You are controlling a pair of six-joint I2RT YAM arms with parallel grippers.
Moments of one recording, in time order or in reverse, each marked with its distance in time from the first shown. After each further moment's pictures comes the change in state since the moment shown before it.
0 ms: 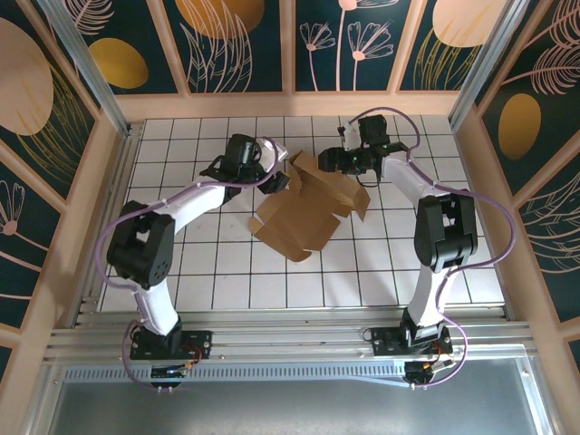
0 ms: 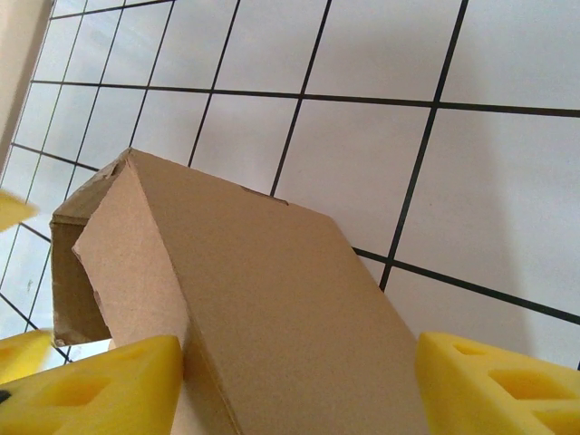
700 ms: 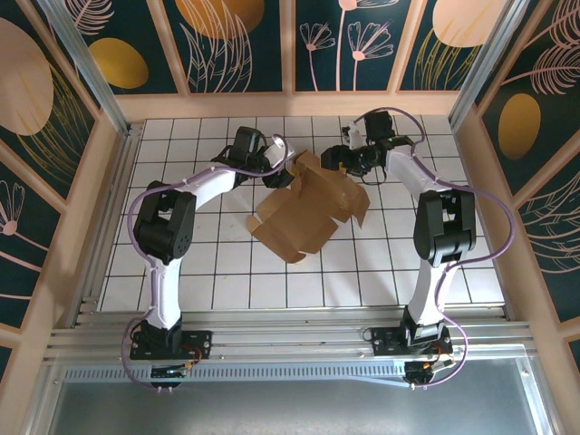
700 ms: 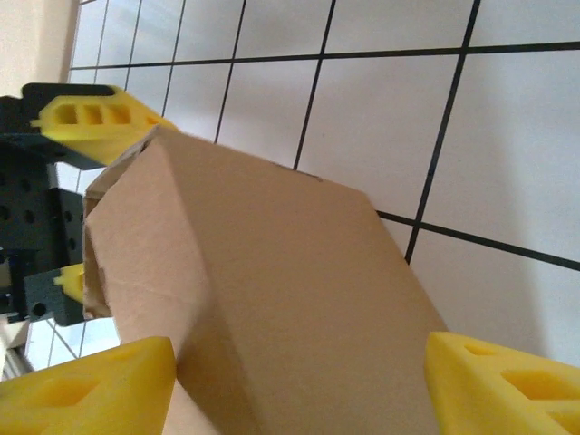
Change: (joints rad) left arm 0.046 0.254 0.246 -0.046 0.190 0.179; right arm -0.046 0.050 0.082 -0.136 -0.156 0.022
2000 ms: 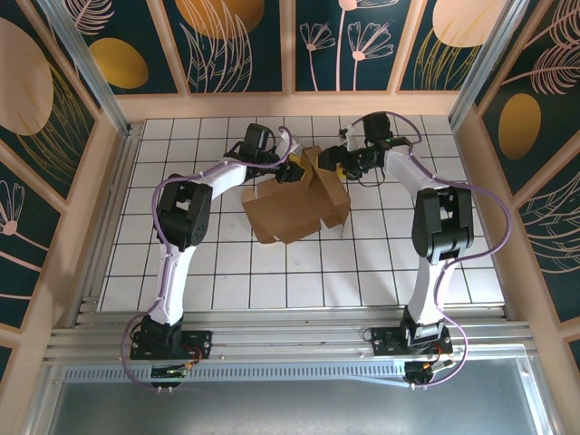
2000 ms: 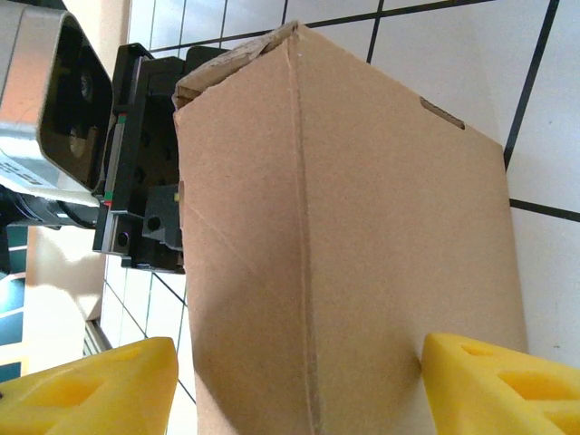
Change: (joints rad) left arm 0.000 0.215 0.212 0.026 0.237 -0.204; right arm 0.002 0.026 0.002 0.005 -0.123 0.065
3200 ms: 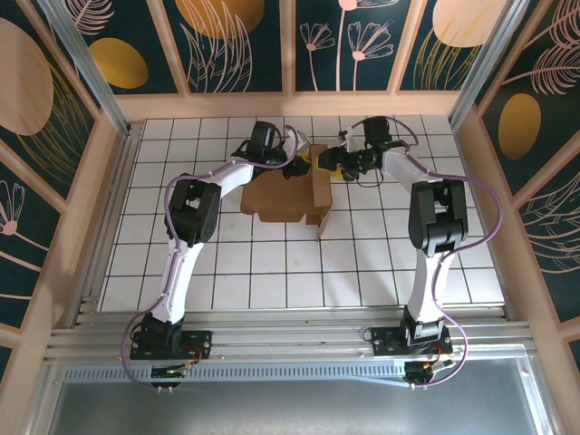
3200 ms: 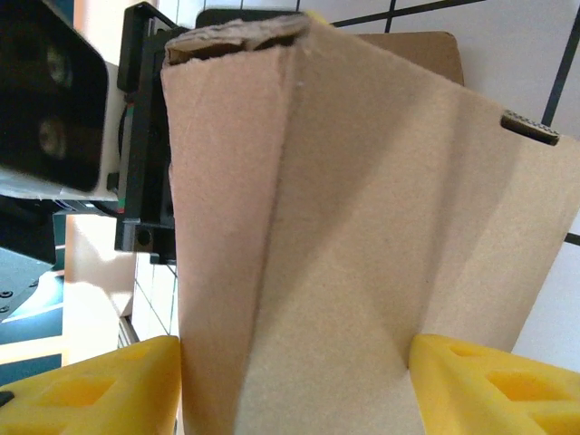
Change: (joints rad) left arm -0.016 0.120 0.140 0.072 0.041 0.070; right arm -0.021 0.087 0.007 0.089 -0.106 0.026
